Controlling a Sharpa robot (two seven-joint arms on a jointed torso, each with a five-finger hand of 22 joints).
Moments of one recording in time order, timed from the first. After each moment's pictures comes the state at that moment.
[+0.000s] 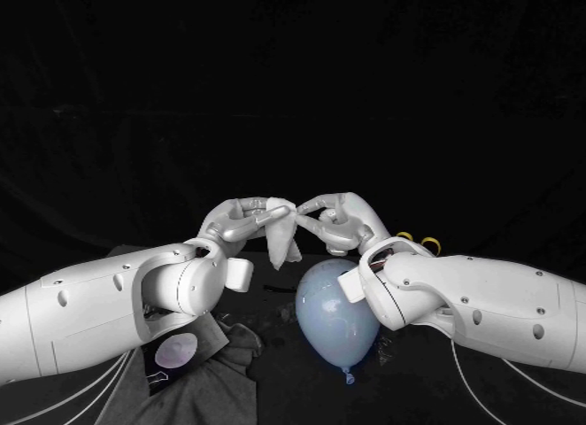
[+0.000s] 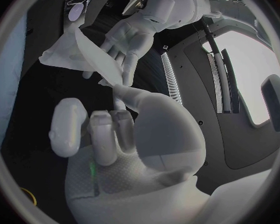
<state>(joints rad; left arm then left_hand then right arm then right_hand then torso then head) 1.30 -0.80 -0.07 1.57 0.12 -0.41 0.42 1.83 0.12 -0.37 0.12 0.05 1.00 0.15 0.43 0.35 1.09 0.09 0.45 0.23 0.80 0.08 0.67 0.43 0.16 0.80 0.28 0.31 0.16 1.35 -0.63 -0.15 1.57 -0.49 -0.74 0.25 1.25 0.00 0.68 -0.06 0.05 0.93 0.12 0.49 0.25 1.46 0.04 1.51 1.31 1.47 -0.02 1.57 1.31 0.07 1.43 0.08 1.28 1.31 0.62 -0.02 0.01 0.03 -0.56</state>
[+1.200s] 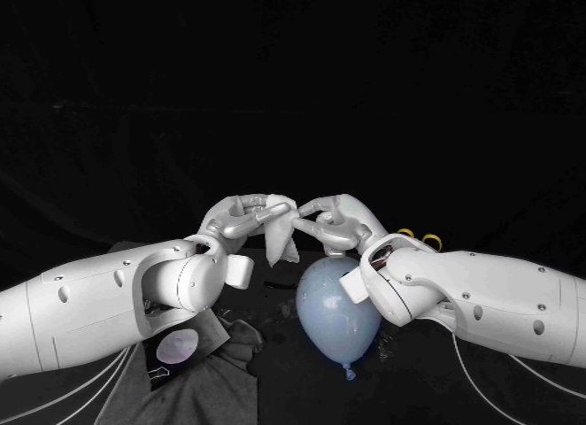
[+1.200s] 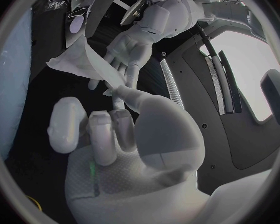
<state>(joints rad) 1.30 -0.80 -0.07 1.57 0.11 -0.41 0.41 1.83 0.12 -0.39 0.14 0.05 1.00 0.13 0.45 0.37 1.12 0.07 0.47 0.24 0.83 0.06 0.69 0.43 0.17 0.81 0.27 0.32 0.17 1.35 -0.63 -0.15 1.56 -0.51 -0.63 0.23 1.25 0.00 0.59 -0.05 0.05 0.89 0.13 0.46 0.35 1.47 0.06 1.49 1.31 1.47 0.00 1.56 1.31 0.07 1.41 0.11 1.28 1.31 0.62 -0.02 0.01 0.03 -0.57</state>
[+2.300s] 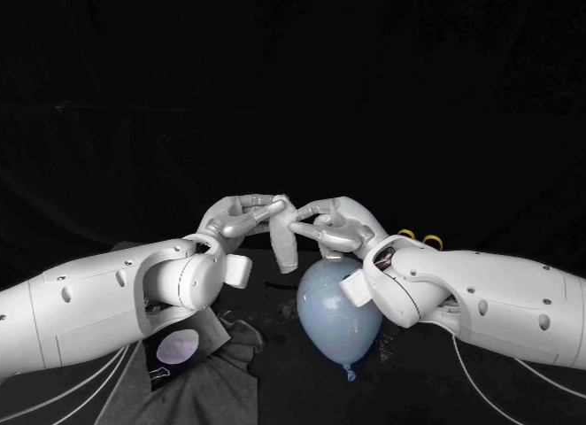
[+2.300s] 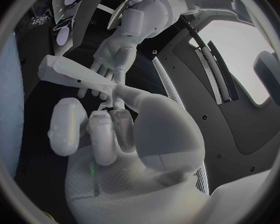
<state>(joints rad) 1.30 -0.79 -0.07 1.55 0.07 -0.42 0.39 1.77 0.18 -0.44 0.22 0.05 0.82 0.21 0.33 0.31 0.98 0.16 0.42 0.20 0.70 0.13 0.70 0.42 0.17 0.74 0.29 0.29 0.16 1.35 -0.64 -0.15 1.56 -0.38 -0.50 0.31 1.26 0.02 0.60 -0.06 0.05 0.93 0.12 0.48 0.36 1.46 0.05 1.50 1.31 1.47 -0.01 1.56 1.31 0.07 1.42 0.10 1.29 1.31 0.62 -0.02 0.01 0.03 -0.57</state>
